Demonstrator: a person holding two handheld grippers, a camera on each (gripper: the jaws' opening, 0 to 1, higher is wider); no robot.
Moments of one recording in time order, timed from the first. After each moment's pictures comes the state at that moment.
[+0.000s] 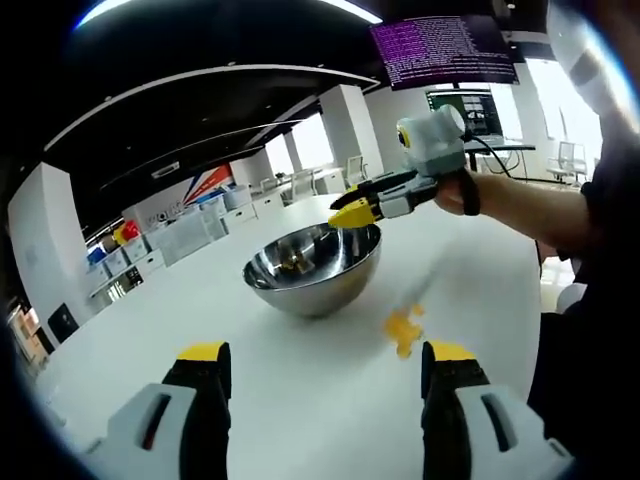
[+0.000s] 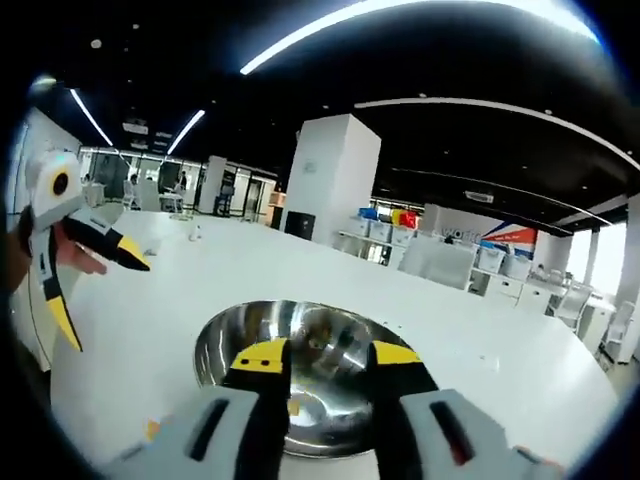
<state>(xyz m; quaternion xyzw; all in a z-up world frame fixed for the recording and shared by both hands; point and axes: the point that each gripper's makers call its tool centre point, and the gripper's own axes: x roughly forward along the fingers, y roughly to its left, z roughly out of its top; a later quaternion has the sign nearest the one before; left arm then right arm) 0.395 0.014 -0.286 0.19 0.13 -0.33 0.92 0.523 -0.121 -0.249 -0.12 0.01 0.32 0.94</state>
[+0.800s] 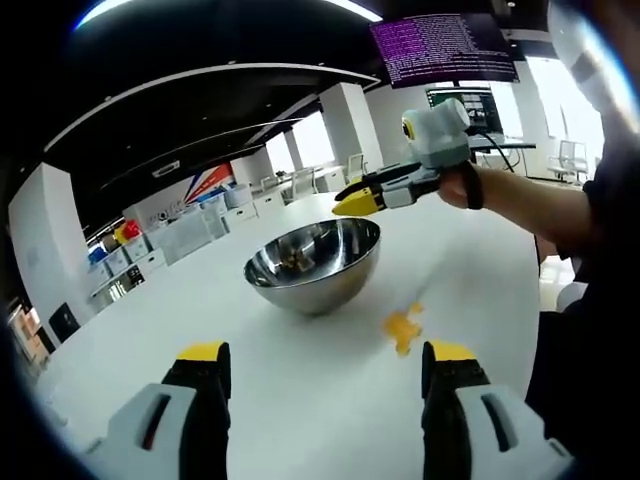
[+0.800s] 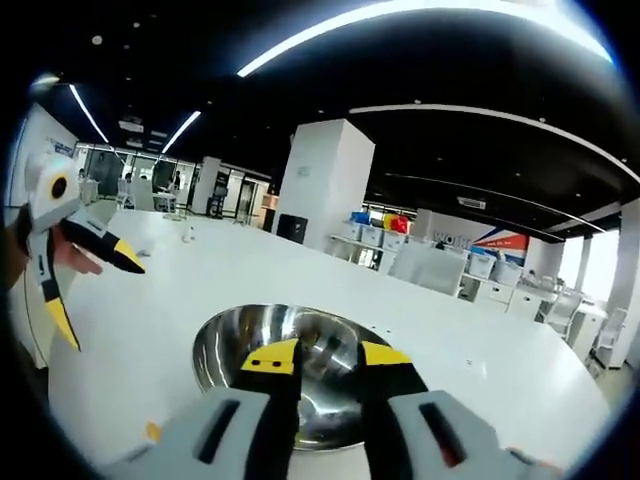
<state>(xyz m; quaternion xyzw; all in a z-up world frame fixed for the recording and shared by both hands) 0.392 0.017 -0.284 0.19 0.13 -0.33 0.92 0.518 -0.126 -0.240 -0.13 0.01 0.31 0.94</state>
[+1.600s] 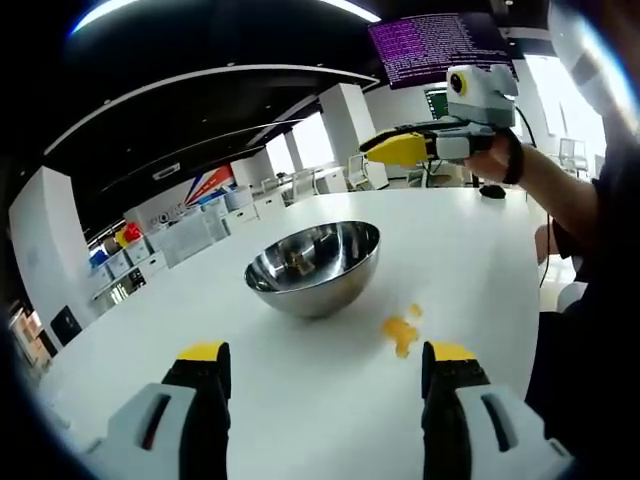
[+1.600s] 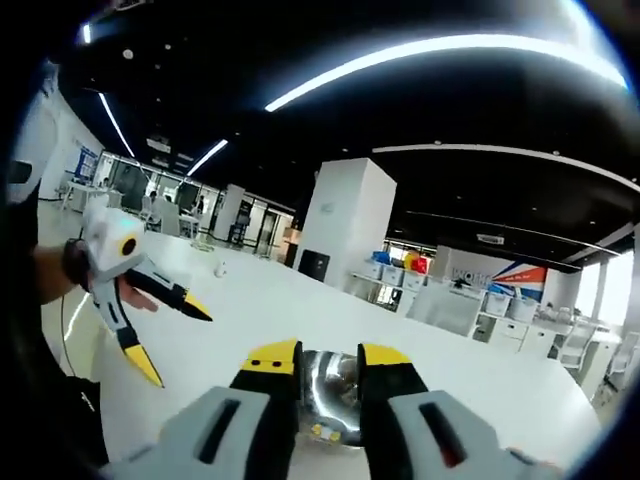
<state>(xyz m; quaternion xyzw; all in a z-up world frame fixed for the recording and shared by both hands) 0.391 0.014 -0.280 0.19 0.12 -0.33 0.92 0.433 -0.118 -0.187 -0.12 -0.07 0.37 0.92</state>
